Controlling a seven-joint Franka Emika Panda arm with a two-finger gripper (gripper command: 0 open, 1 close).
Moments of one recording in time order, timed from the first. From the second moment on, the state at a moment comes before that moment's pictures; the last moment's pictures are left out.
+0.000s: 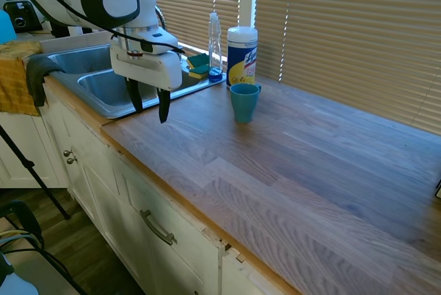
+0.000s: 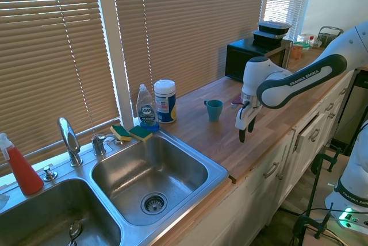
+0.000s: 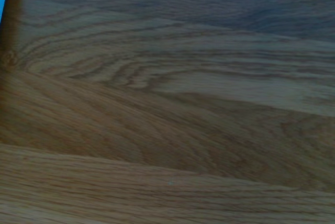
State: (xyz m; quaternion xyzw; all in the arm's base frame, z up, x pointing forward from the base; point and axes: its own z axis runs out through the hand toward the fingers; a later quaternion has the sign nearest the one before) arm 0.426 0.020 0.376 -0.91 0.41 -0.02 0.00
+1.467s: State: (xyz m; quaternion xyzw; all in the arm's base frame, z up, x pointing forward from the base) arm 0.583 -0.055 0.467 -0.83 0.55 -0.11 0.06
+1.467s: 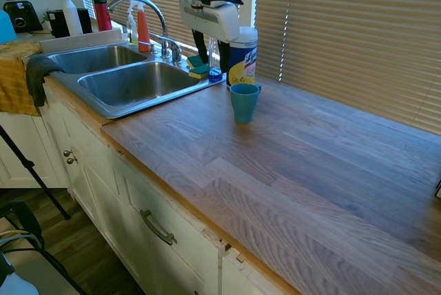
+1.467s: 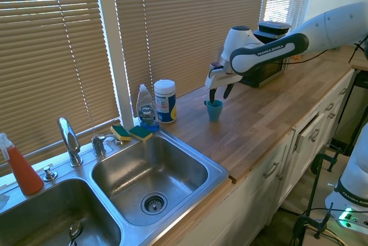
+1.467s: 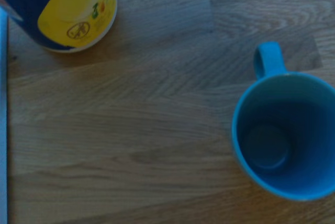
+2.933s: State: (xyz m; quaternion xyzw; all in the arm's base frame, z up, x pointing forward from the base) arm 0.666 -0.077 0.365 -0.81 0.58 -0.05 0.02
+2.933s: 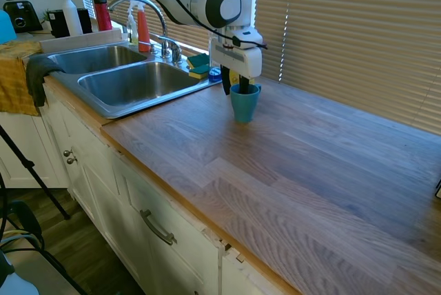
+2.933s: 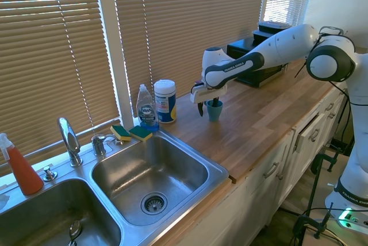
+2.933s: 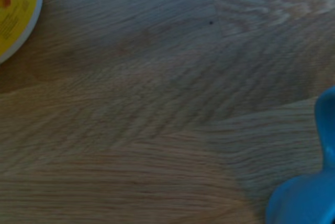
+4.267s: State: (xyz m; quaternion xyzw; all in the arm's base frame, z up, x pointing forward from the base) arm 0.663 -0.080 0.381 -0.82 0.57 -0.06 0.03
